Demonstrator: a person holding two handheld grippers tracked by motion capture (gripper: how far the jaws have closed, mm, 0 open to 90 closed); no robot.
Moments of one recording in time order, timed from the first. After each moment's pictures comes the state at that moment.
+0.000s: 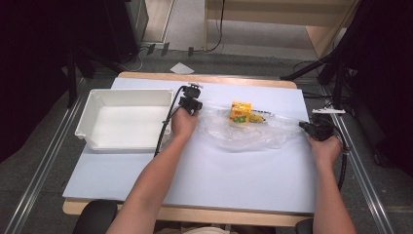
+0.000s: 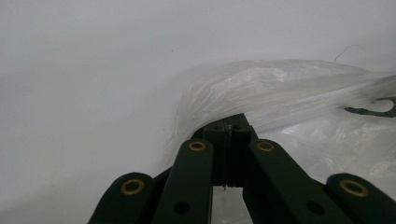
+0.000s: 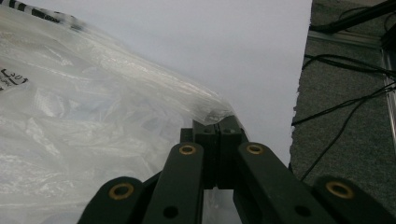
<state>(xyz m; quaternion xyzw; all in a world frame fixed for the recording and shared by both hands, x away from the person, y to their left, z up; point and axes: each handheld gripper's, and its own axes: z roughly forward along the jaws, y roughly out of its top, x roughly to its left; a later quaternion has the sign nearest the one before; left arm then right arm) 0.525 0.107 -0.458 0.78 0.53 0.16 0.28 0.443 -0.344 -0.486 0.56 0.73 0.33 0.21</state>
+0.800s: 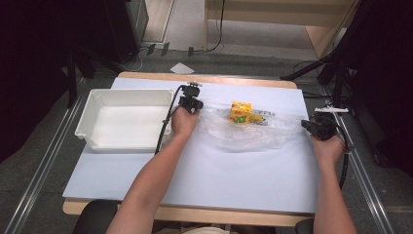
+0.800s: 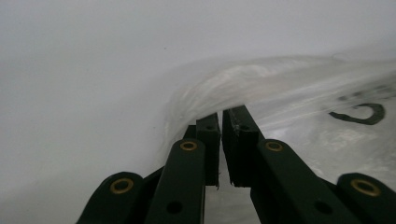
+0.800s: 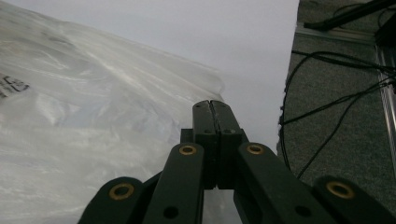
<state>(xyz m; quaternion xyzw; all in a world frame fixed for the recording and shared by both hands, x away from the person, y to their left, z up) 0.527 0.107 -0.452 0.78 0.55 0.13 0.29 0.441 -0.346 -0.475 0.57 0.72 0.33 0.21</state>
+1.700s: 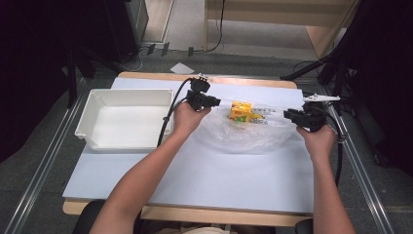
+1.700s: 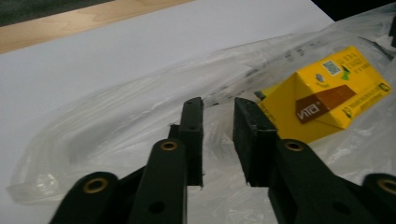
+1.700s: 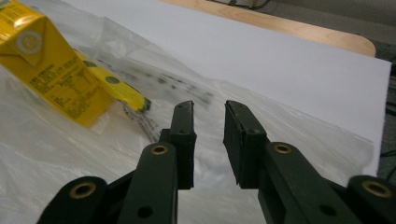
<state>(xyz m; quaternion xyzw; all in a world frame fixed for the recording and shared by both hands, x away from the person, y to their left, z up) 0.486 0.082 -0.388 0.81 0.43 0.08 0.38 0.435 -0.287 -0.416 0.50 0.75 0.40 0.18</state>
